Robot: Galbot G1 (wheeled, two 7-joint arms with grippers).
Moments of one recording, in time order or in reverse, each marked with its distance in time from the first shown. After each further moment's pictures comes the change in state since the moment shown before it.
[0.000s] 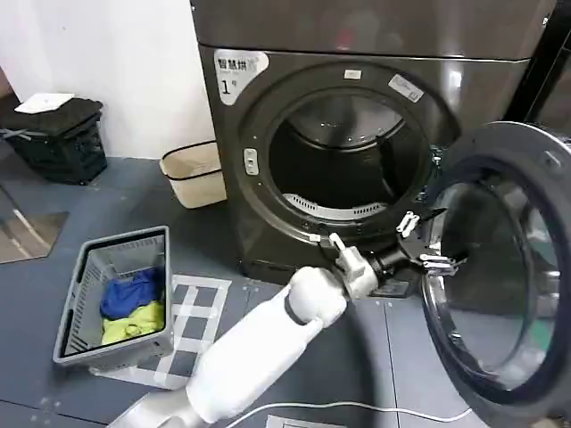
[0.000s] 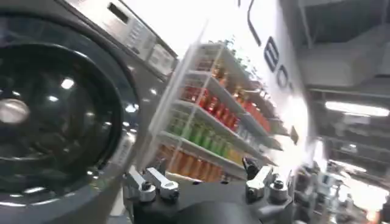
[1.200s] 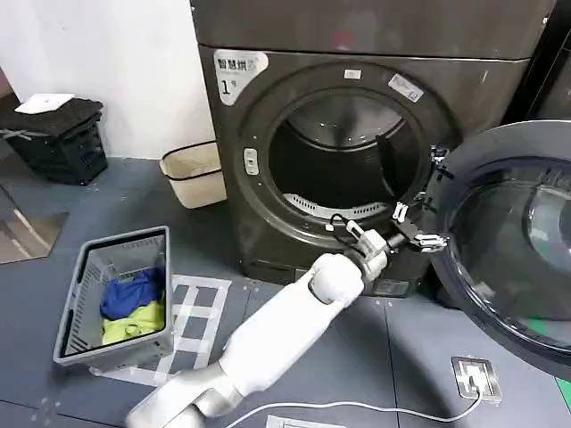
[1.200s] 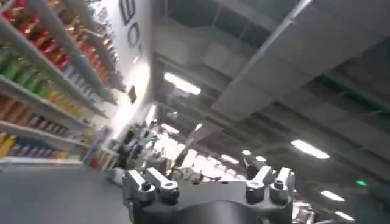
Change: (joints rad) left arm -0.091 -0.111 -0.014 0.281 0.069 0.033 -0.145; right arm 0.017 0.206 0.234 -0.051 -0.213 -0.019 0.387
